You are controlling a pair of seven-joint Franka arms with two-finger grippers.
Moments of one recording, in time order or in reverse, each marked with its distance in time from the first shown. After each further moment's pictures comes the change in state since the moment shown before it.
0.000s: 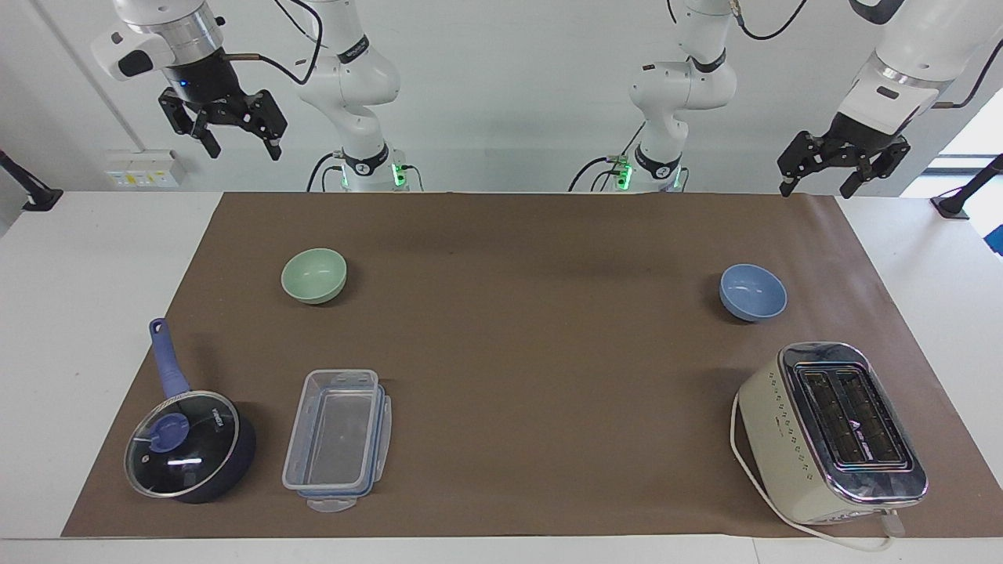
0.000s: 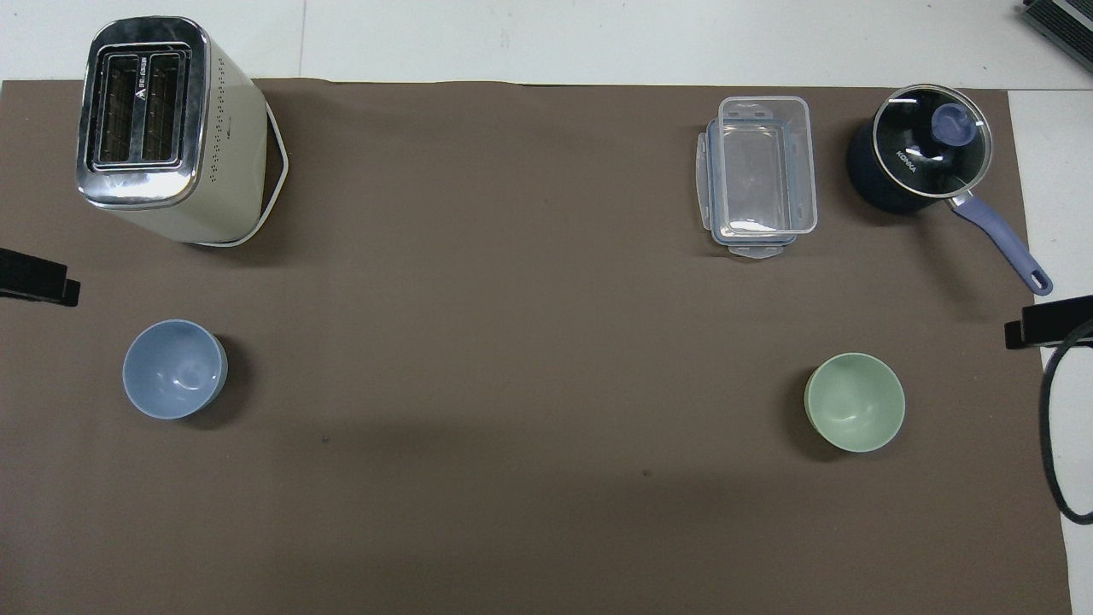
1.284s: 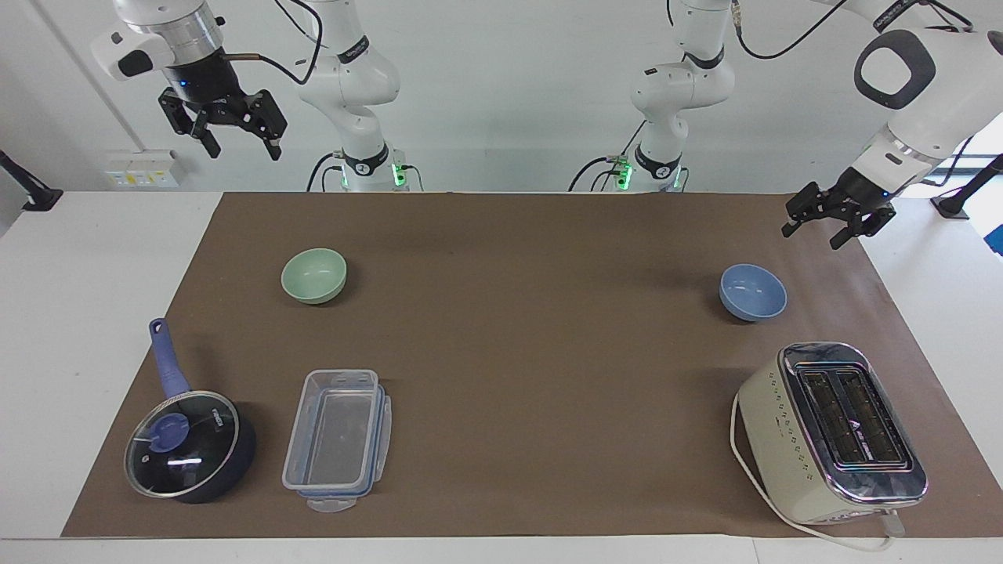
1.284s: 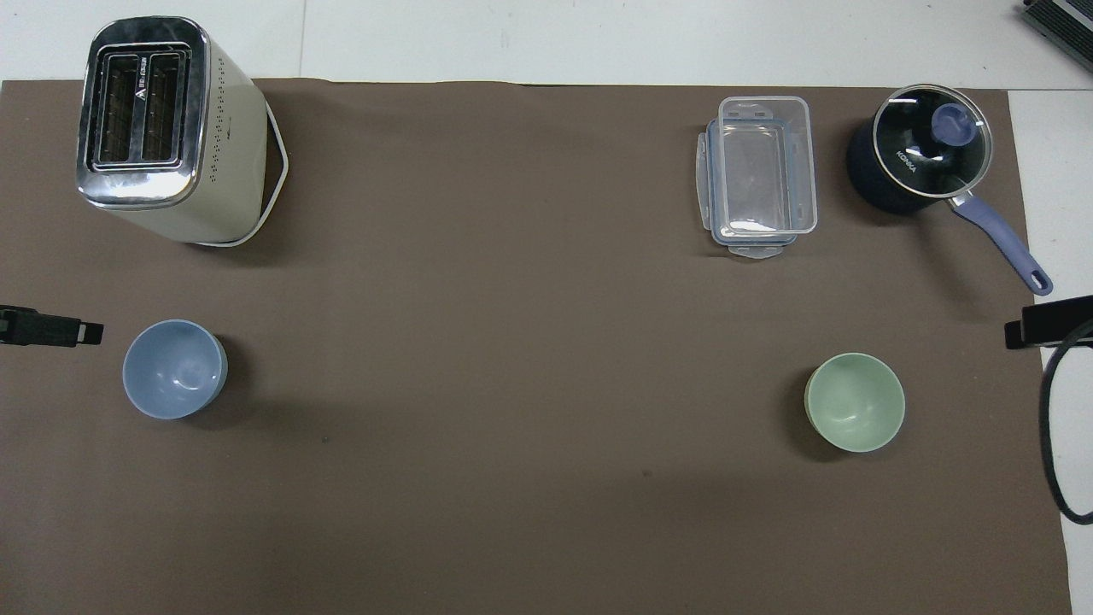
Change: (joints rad) left arm 0.209 -0.071 0.016 -0.457 -0.213 0.351 0.395; right arm 0.000 0.000 0.000 0.000 0.000 0.000 0.000
